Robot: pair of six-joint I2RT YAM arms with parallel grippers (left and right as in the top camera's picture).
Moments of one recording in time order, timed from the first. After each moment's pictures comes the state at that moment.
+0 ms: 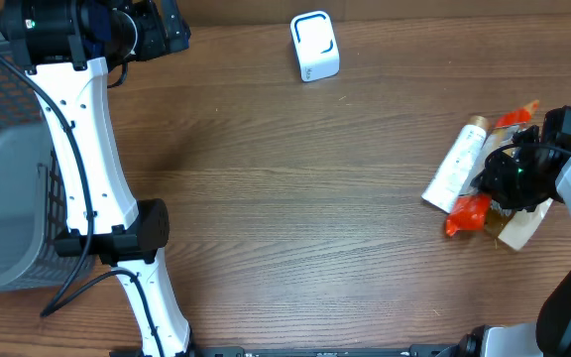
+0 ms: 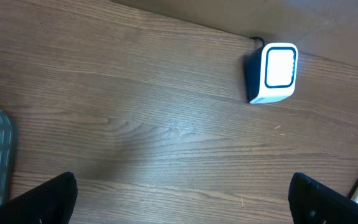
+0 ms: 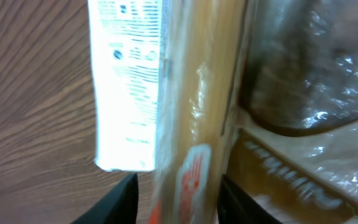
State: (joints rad) left arm 0.05 2.21 2.94 -1.69 0.14 -0.23; right arm -0.31 1.63 1.11 -0.91 -0.31 0.18
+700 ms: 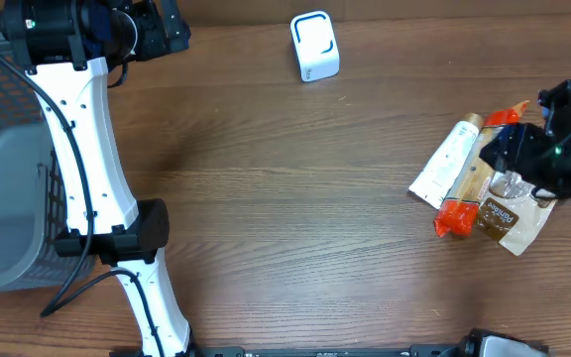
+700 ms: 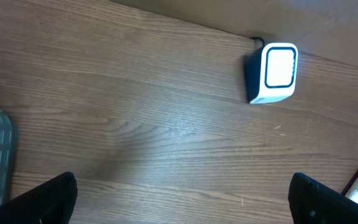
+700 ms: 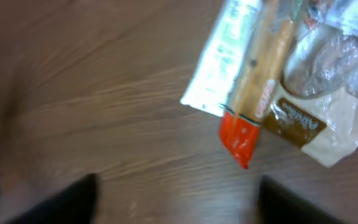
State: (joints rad) left arm 0.05 2.21 2.94 -1.69 0.14 -0.23; right arm -0.21 1.36 1.61 -1.45 -0.34 0.10
